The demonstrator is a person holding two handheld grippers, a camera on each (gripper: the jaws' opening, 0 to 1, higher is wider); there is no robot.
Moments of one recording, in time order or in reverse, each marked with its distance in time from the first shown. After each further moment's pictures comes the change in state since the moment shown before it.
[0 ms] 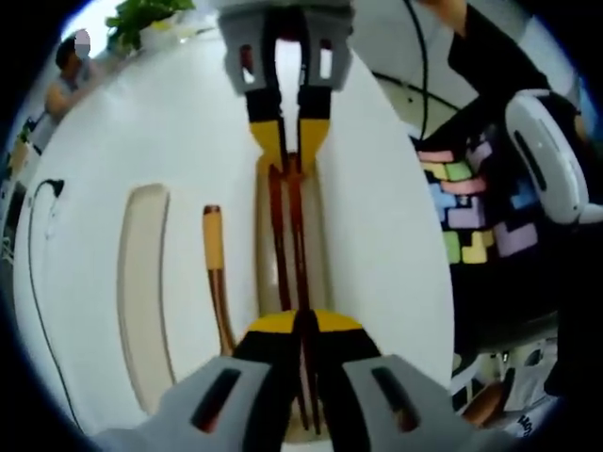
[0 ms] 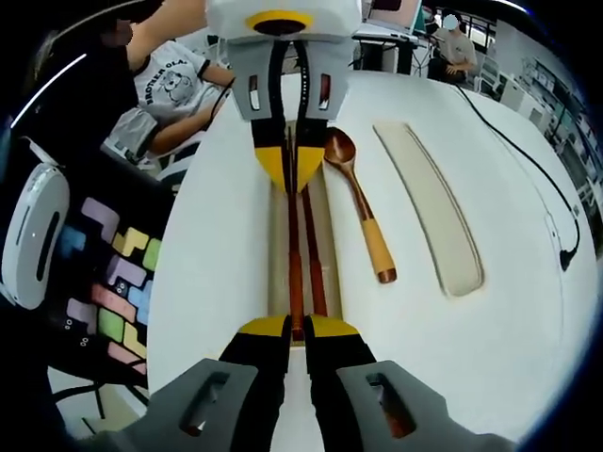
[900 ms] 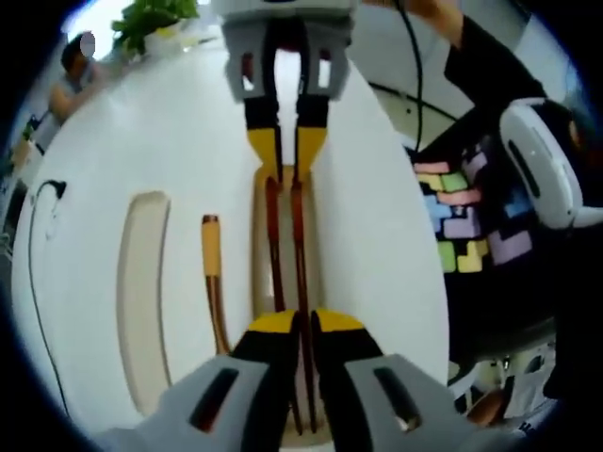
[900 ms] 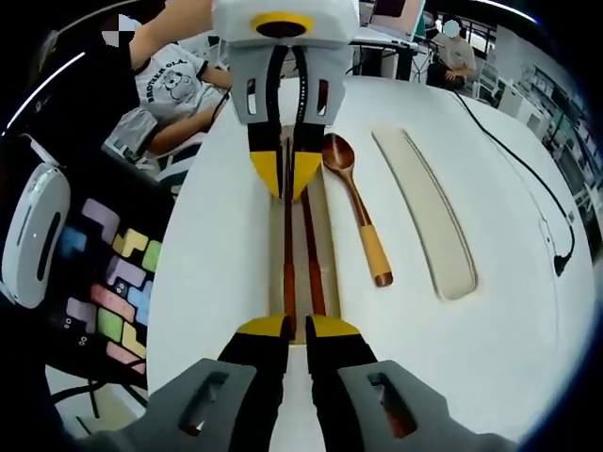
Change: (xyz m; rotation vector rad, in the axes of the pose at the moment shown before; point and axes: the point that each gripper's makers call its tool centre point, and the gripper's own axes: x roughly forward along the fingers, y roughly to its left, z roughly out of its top) left arm -0.004 -0.004 0.006 -0.003 -0.054 0.001; right arm -0.006 0.000 0.004 -0.019 -0.014 -0.024
